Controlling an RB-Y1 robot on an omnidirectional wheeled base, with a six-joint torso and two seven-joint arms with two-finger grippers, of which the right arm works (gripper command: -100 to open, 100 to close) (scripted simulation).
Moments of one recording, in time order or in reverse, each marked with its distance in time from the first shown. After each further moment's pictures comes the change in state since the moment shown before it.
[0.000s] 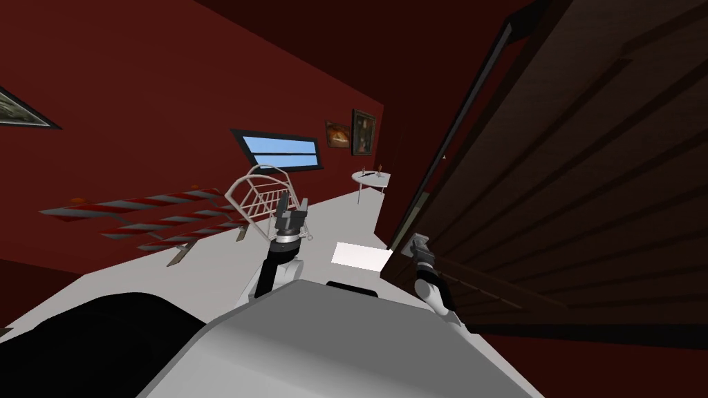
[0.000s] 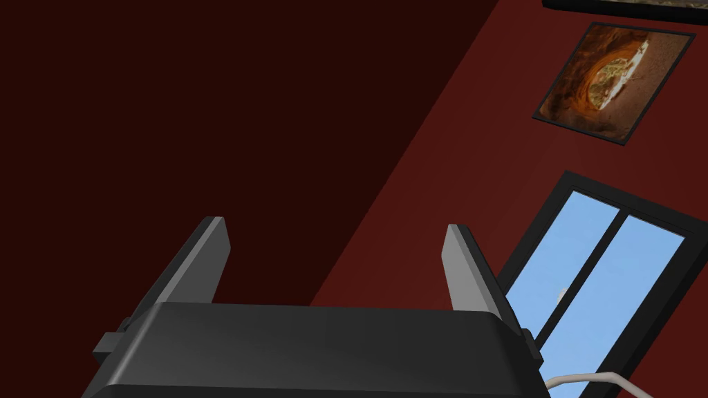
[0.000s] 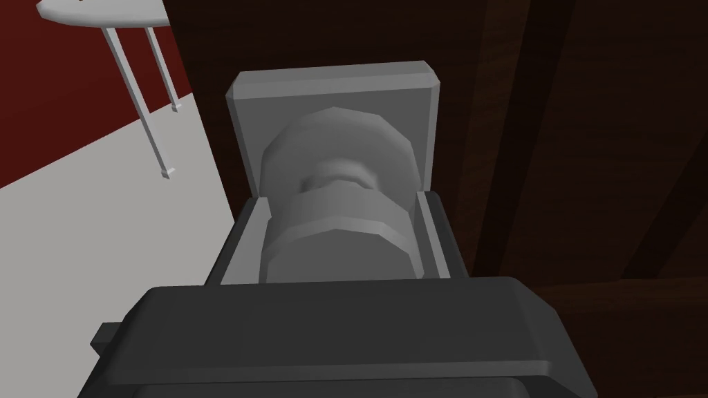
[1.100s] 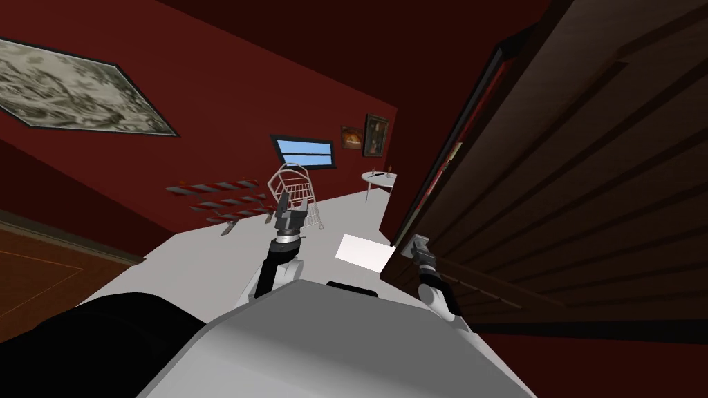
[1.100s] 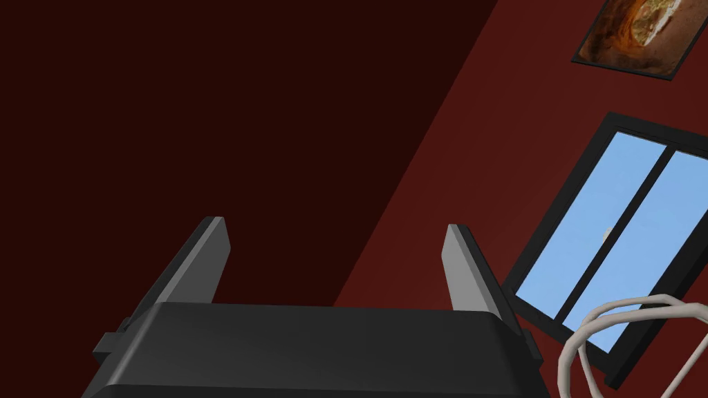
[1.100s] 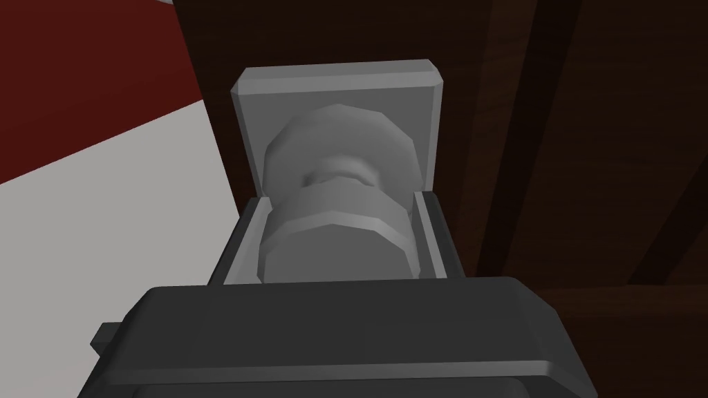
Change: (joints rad) arm 0.025 -0.082 0.063 -0.001 0.006 -0.025 -0.083
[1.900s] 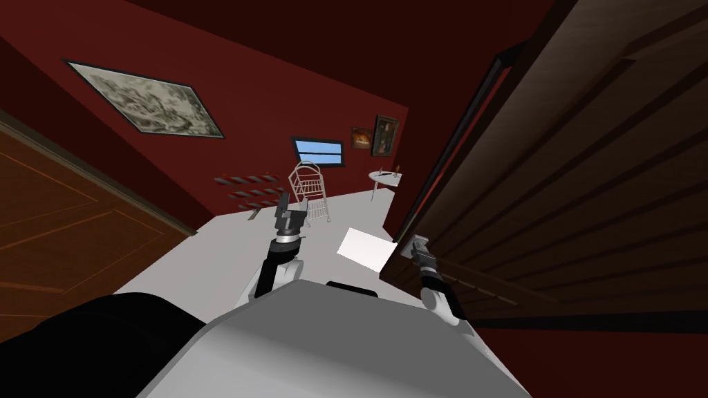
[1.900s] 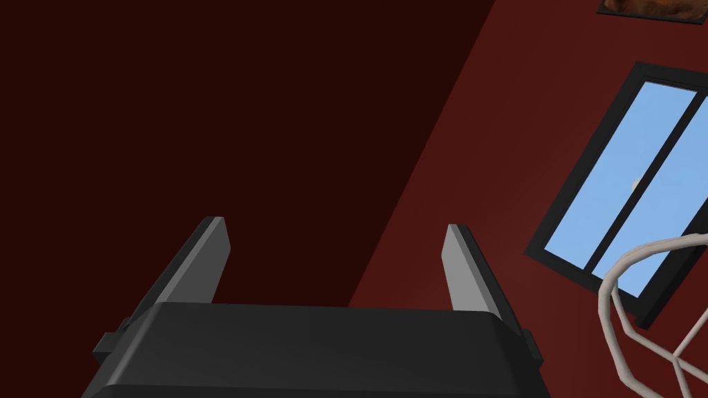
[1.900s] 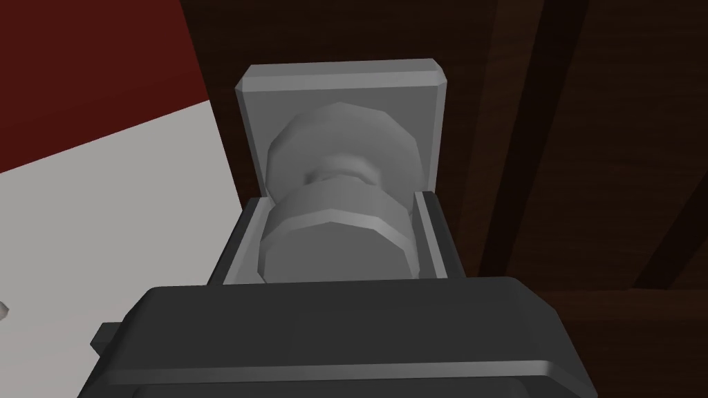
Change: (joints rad) arm 0.018 -0.062 0.053 -0.012 0.008 -0.025 -0.063
